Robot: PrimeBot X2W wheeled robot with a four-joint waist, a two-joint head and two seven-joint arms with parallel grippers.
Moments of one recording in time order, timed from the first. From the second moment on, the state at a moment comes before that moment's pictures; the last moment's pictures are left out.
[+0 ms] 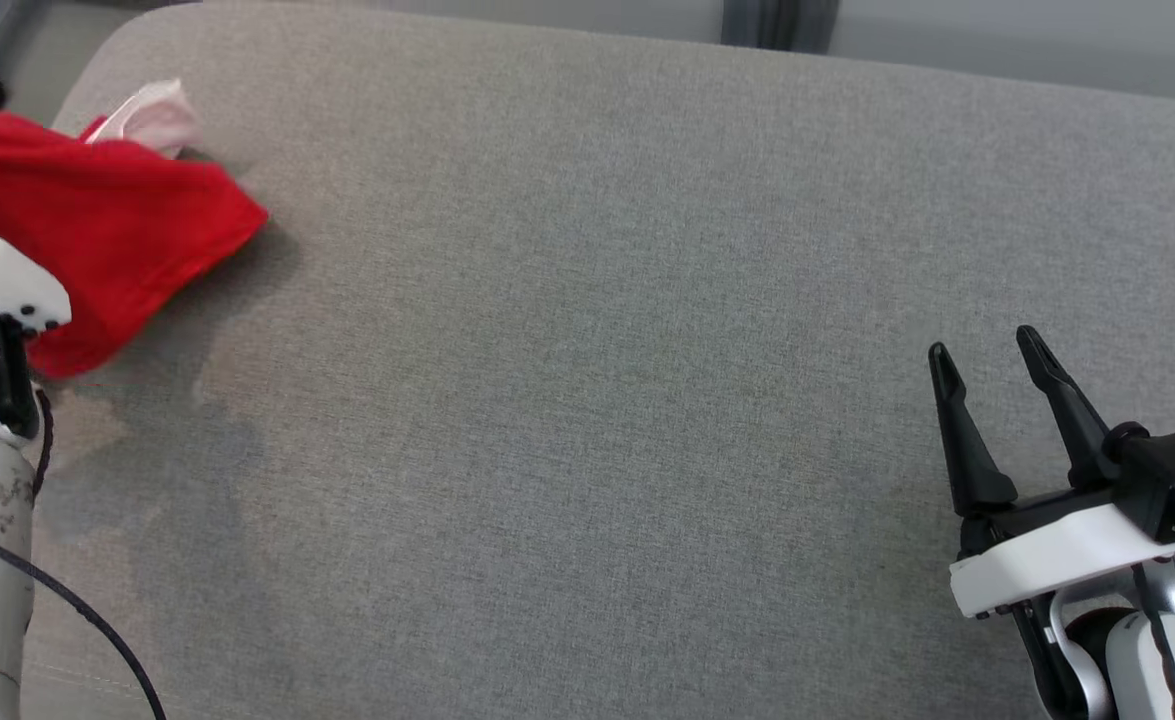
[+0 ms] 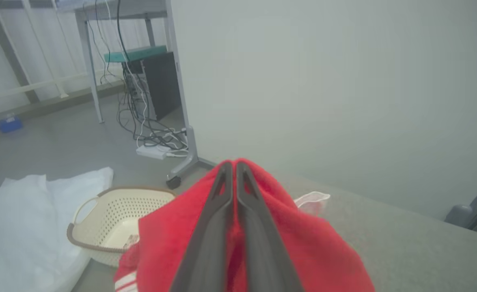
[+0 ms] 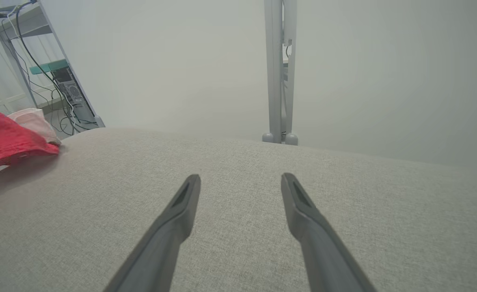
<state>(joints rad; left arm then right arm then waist) -0.86 0.33 0.01 0.96 -0.40 0.06 -0.26 -0.15 -0.07 0.05 -0.04 0.15 0.13 -0.03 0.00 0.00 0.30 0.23</state>
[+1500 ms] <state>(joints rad) -0.39 0.05 -0.53 0.16 -0.29 0.06 0.02 -0.10 -0.05 0.08 0.03 0.27 0.13 -0.13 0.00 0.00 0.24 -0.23</state>
